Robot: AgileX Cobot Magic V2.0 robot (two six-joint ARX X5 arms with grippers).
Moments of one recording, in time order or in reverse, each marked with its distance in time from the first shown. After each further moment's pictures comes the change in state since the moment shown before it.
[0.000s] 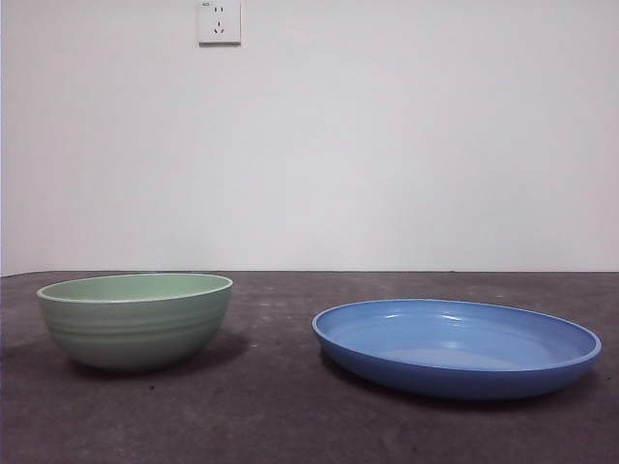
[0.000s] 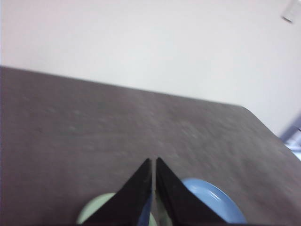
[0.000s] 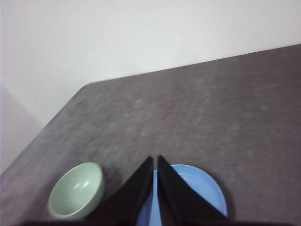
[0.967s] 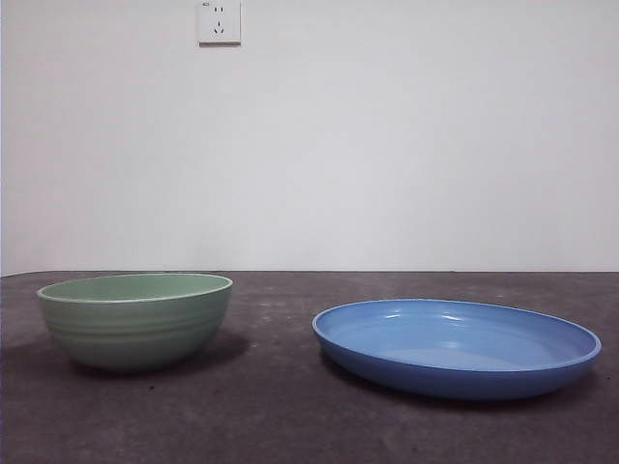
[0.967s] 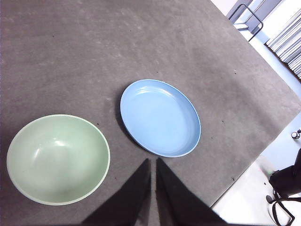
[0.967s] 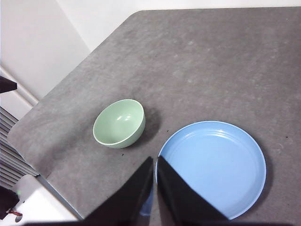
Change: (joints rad) left arm -0.241 0.266 0.134 -0.280 0.112 0.205; right arm 0.097 0.182 0.187 -0.264 -0.157 -0.212
